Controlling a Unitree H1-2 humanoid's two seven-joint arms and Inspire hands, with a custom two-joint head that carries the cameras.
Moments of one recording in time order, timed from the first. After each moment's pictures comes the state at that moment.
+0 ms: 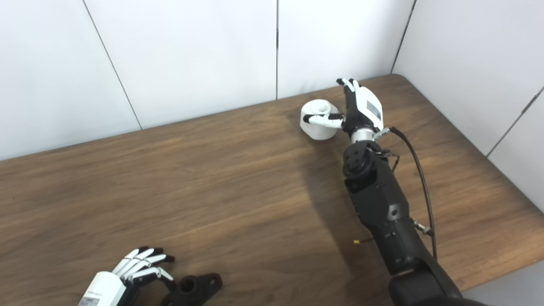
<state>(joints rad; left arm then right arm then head) 0.17 0.38 -0.34 -0.21 0.83 -0.31 0.03 -0.44 -0.34 -0.06 0.18 -0.60 0.47 -0.15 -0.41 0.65</state>
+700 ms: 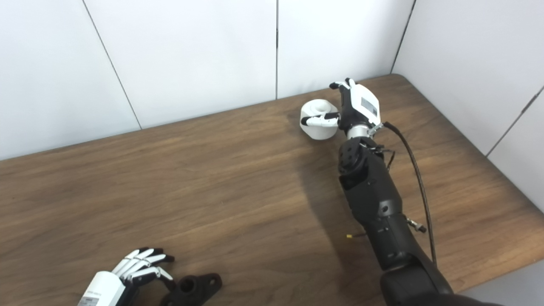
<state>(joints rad) 0.17 0.38 -0.33 -0.21 0.82 -0.31 0.03 -0.46 -0.32 -0.09 0.21 -0.71 0.47 -0.11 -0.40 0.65</state>
